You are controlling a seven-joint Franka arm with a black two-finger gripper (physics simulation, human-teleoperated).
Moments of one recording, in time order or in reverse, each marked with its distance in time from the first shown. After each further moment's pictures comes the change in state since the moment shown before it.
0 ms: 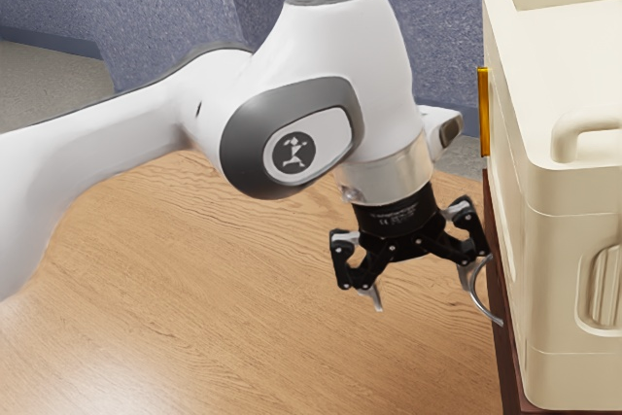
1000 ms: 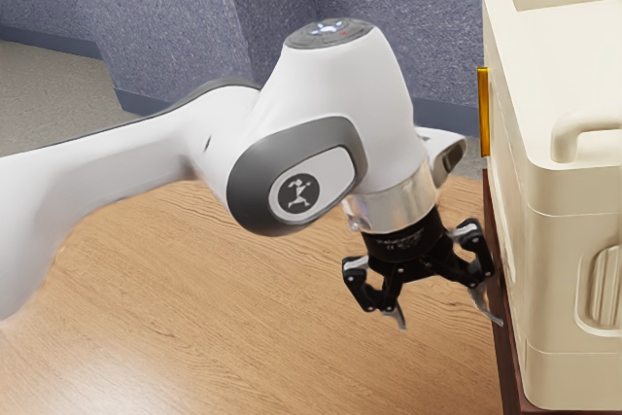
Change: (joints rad) arm -0.004 -0.027 -0.007 -0.111 -0.008 0.136 0.010
